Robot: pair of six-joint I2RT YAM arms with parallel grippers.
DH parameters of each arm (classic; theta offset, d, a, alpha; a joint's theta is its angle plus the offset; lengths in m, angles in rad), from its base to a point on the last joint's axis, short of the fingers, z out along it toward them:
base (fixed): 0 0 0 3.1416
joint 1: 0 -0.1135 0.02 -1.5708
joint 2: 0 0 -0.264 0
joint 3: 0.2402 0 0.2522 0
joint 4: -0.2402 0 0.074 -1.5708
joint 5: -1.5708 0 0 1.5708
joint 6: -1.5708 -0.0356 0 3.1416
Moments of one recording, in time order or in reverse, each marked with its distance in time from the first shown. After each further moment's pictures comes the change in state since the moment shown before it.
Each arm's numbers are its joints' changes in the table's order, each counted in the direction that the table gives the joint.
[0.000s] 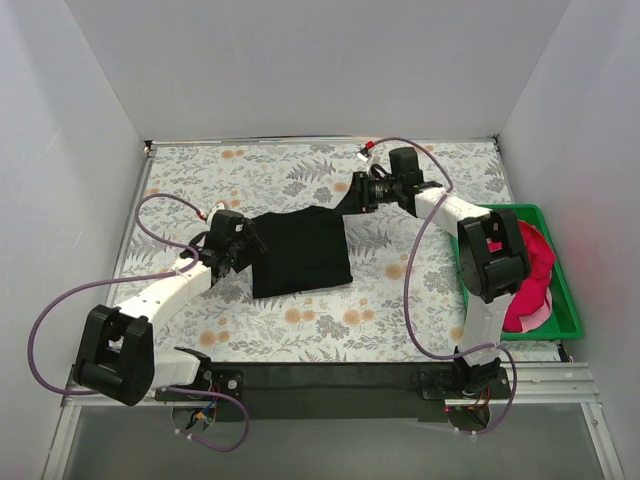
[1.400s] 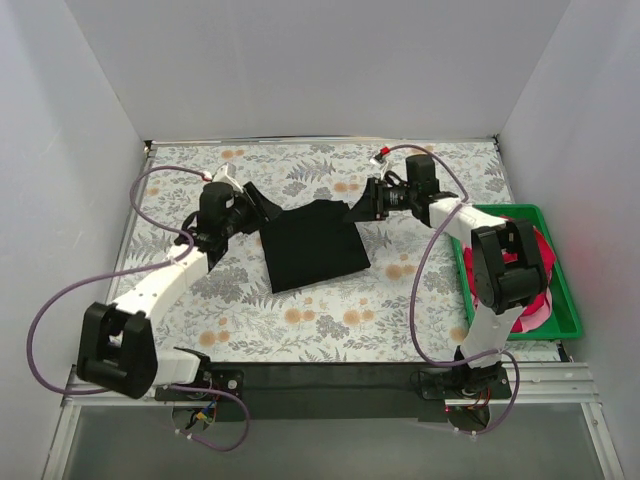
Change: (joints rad) left arm -0.100 -0.113 0.190 0.238 -0.263 -0.142; right arm 0.065 0.042 -0.076 0.080 0.125 -0.064
